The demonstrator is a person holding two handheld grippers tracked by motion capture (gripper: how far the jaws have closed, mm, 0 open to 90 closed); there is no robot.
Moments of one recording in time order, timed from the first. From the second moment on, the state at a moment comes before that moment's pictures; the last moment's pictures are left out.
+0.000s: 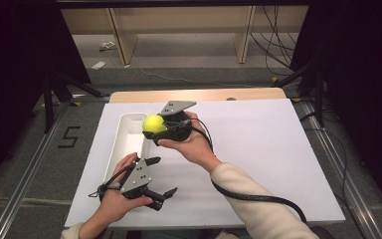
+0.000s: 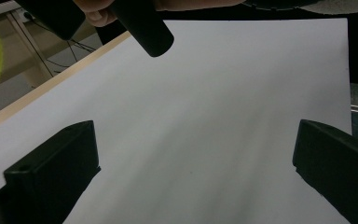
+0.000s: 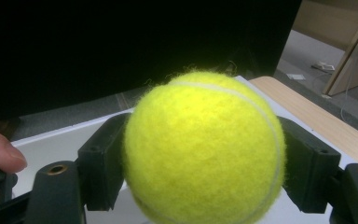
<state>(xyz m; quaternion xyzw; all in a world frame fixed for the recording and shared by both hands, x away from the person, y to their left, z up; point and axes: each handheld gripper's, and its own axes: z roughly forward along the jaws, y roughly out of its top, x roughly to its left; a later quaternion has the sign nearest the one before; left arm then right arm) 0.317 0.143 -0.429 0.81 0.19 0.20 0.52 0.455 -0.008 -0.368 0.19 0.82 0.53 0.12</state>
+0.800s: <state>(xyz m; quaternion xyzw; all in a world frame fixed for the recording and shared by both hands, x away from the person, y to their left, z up) 0.318 0.144 -0.429 0.81 0.19 0.20 0.52 0.457 -0.003 -0.366 0.18 0.82 0.53 0.12</state>
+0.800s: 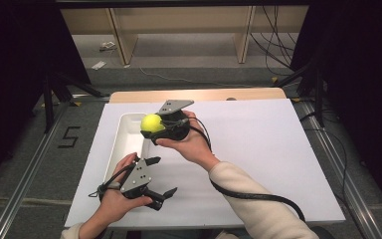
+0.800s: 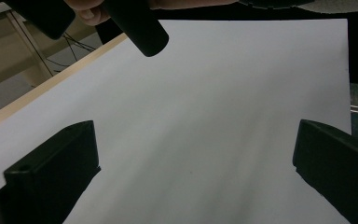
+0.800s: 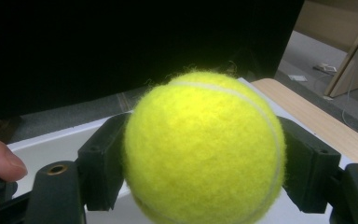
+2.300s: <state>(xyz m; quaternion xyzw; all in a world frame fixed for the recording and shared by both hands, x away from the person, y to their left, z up) 0.317 0.144 -0.429 0.81 0.19 0.20 0.52 0.464 0.015 -0.366 0.18 0.83 0.52 0.11</state>
